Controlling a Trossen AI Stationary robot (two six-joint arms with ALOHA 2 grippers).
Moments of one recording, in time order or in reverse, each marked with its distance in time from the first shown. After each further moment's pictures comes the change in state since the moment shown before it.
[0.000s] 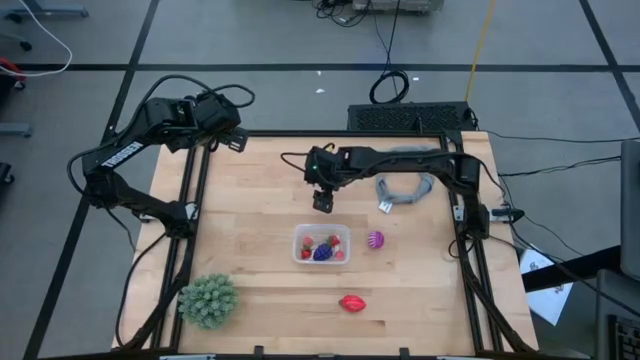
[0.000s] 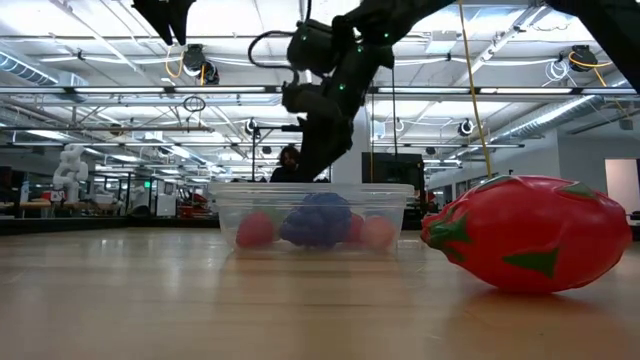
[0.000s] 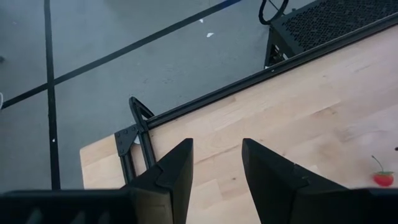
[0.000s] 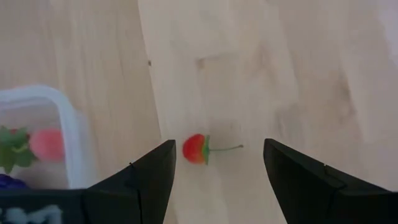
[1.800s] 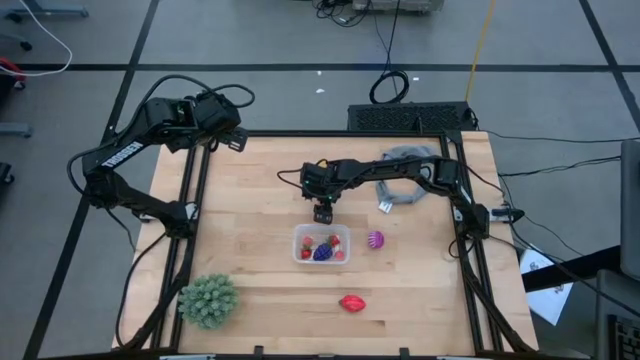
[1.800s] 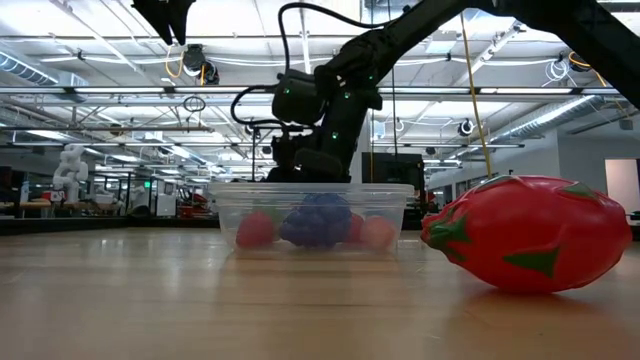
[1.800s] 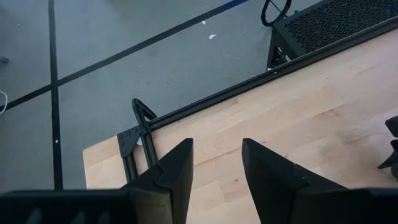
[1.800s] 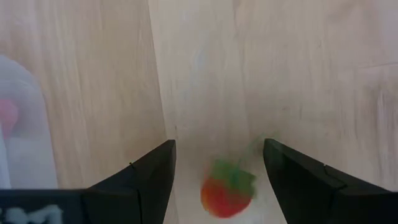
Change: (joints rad) left arm 0.000 0.000 0.000 0.000 -0.012 0.000; right arm 0.015 0.168 0.000 0.018 -0.059 -0.044
